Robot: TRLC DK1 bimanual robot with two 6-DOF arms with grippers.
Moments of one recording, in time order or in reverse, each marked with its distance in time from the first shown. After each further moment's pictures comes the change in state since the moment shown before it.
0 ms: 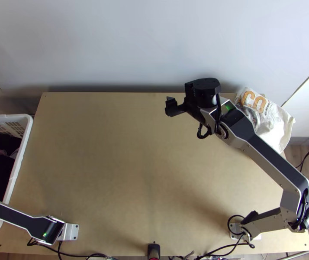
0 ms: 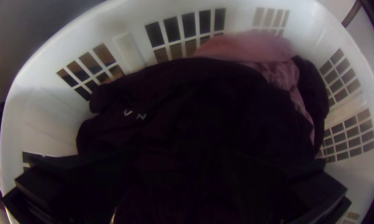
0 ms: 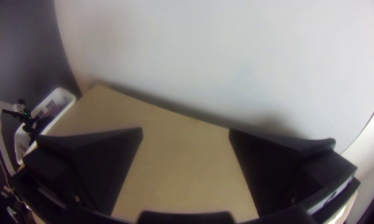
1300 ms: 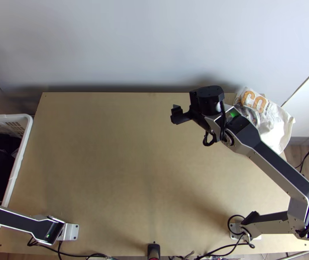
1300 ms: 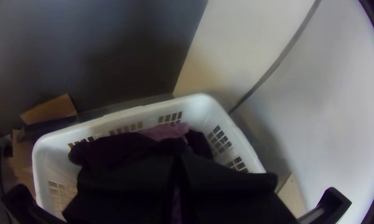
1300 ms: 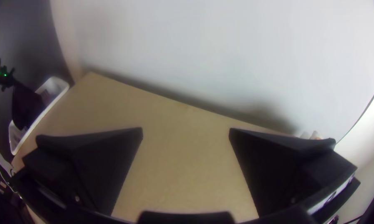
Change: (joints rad) left arm -0.006 -0.448 0.117 -0.234 0.343 -0.103; right arm 0.002 -0.079 -0.098 -0.047 0.040 -0.008
